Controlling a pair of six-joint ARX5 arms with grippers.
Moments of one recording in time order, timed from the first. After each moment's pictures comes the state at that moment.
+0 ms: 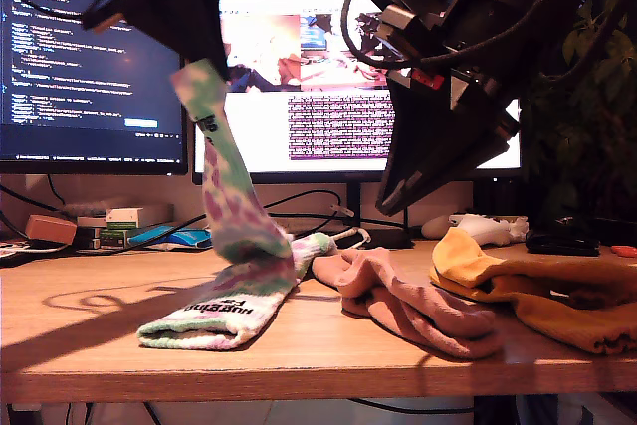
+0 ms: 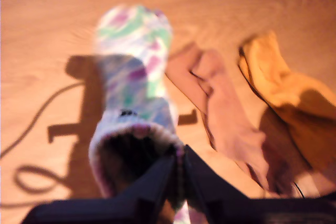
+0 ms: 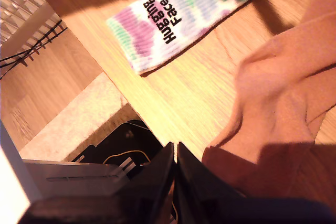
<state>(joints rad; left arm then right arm) -0.52 1.60 1.54 -0.88 0.18 -0.29 0.64 1.42 0.95 -0.53 -0.31 -0.13</state>
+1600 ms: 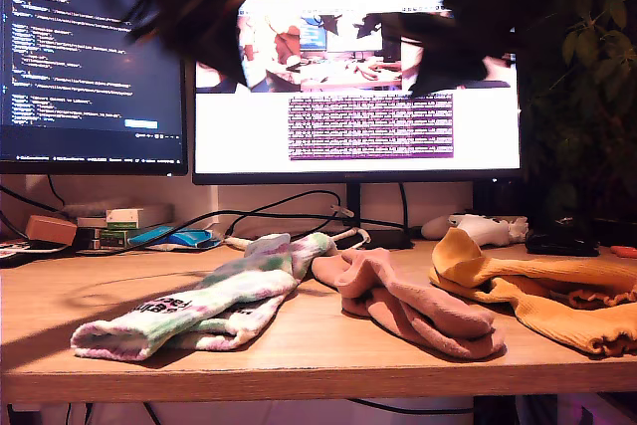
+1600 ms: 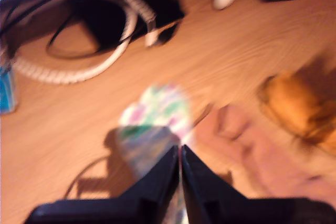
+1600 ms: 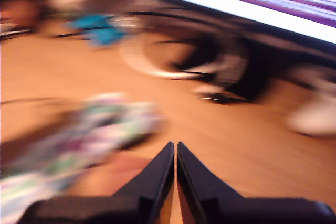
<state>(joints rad) -0.43 1.56 1.26 -0.36 0.16 0.02 0.36 1.42 0.94 0.09 -0.05 -0.10</state>
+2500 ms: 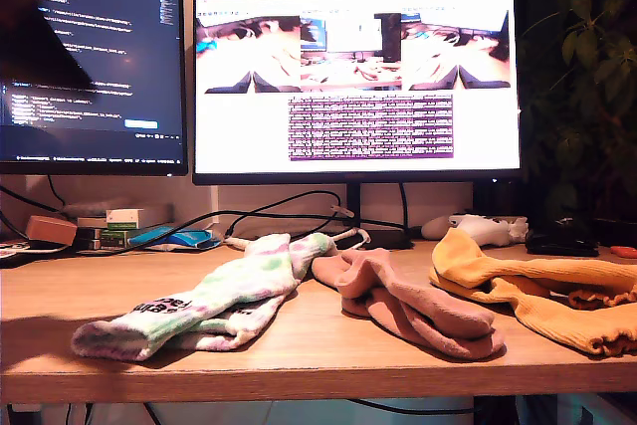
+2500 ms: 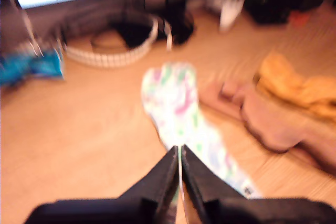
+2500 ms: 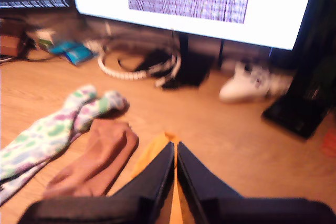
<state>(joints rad) -0.29 0.75 0.54 -0.12 0.28 0.02 0.19 0.52 0.52 -0.21 -0.15 -0.11</state>
